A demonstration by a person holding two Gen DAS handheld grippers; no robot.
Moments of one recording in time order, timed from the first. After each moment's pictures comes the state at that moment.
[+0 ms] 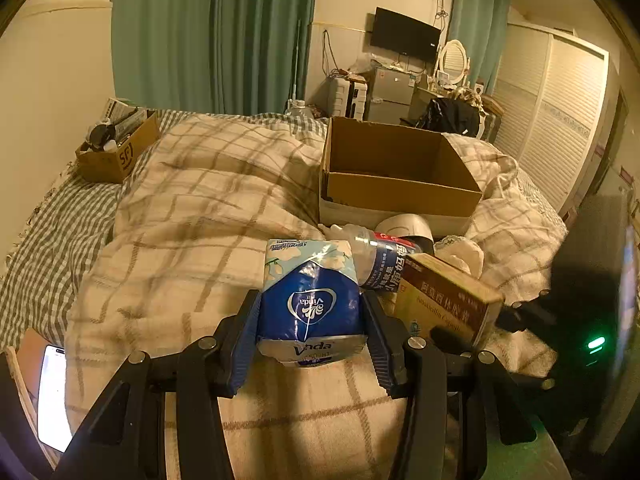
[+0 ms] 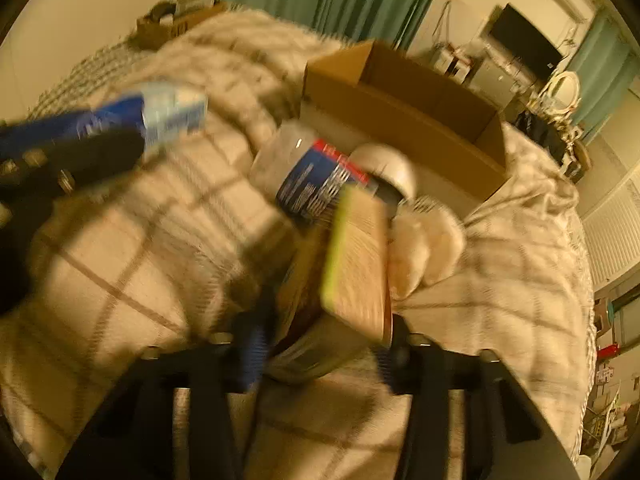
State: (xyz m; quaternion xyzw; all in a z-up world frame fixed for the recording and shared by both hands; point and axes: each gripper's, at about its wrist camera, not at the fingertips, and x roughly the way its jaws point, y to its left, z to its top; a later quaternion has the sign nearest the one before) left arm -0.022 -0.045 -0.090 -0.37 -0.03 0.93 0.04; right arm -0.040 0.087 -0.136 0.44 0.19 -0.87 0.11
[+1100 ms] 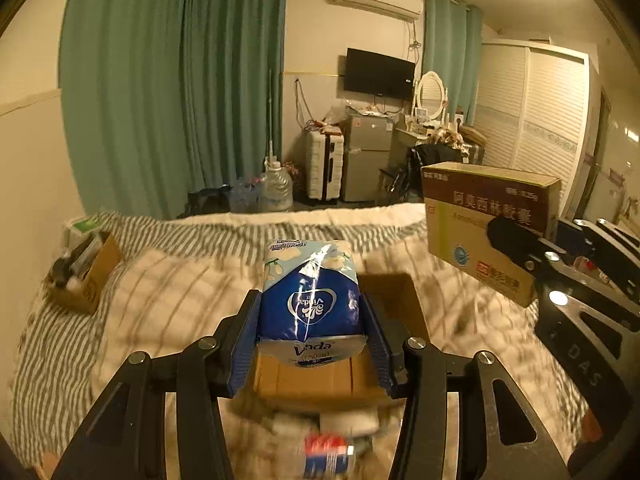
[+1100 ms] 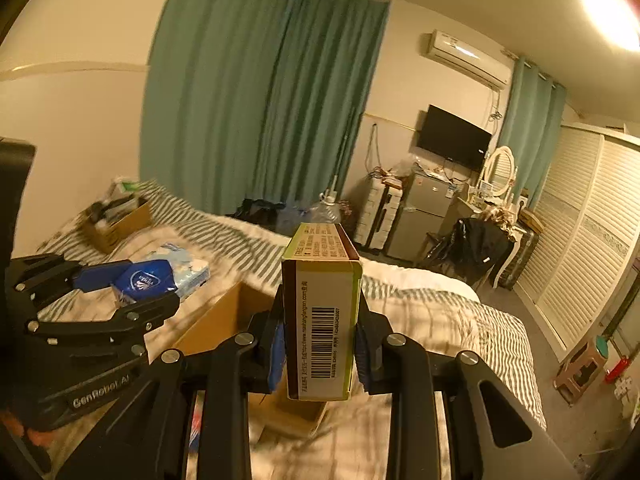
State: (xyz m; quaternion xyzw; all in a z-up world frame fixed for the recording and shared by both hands) left arm -0.181 0.041 0.055 -0.29 0.00 0.95 0.07; right arm -0.164 0.170 0.083 0.22 0.13 -0.97 0.06
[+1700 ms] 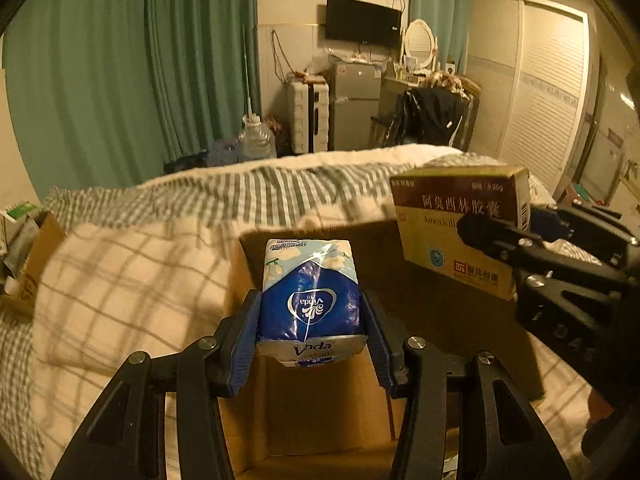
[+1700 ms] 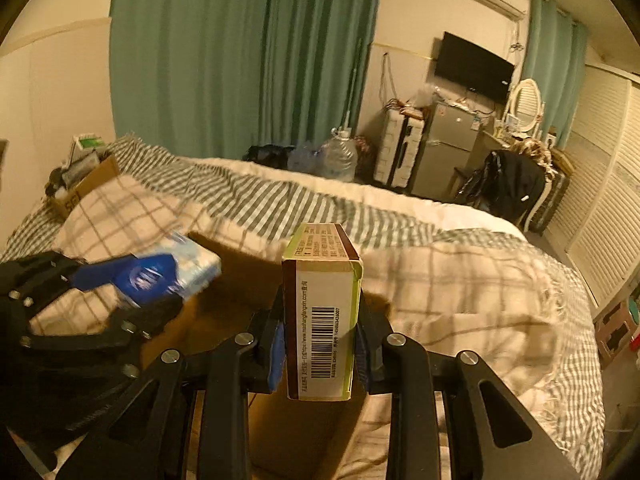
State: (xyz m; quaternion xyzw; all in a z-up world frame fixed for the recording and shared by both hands) left arm -0.287 0.055 -0.081 -0.36 0.04 0.93 0.10; right arm -0.303 0.185 -0.055 0.33 0.10 -0.93 0.10
